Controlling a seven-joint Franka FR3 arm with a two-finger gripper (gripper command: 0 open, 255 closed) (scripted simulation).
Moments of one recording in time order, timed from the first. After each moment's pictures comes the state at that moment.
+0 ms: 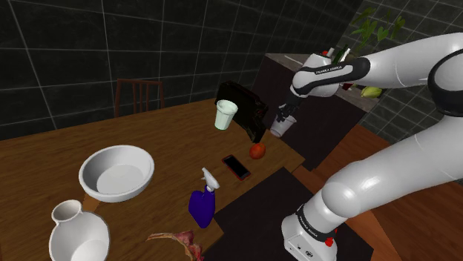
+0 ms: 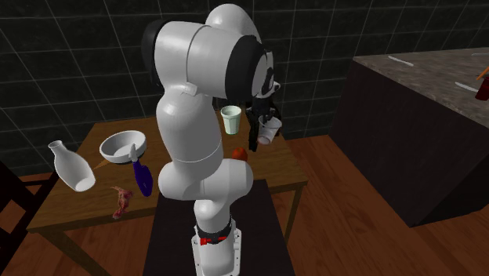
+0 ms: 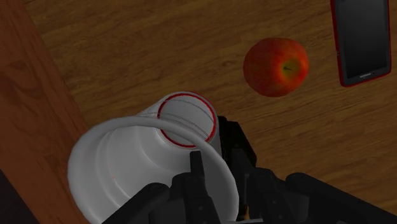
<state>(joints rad) -0.11 -0.28 -0.44 -2.49 -0.16 2.33 -0.21</state>
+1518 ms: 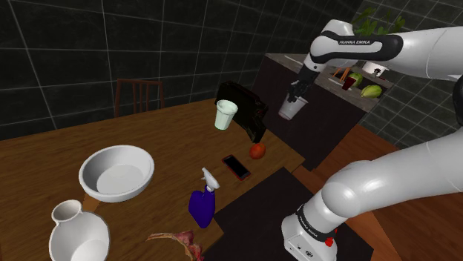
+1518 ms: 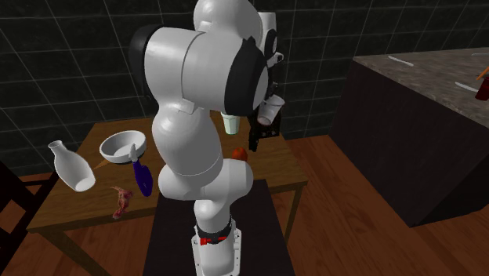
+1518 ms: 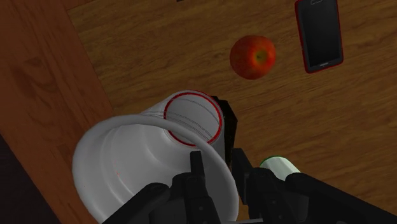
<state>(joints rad) -0.11 -0.40 -0.39 -2.28 -0.17 2.00 -0.19</state>
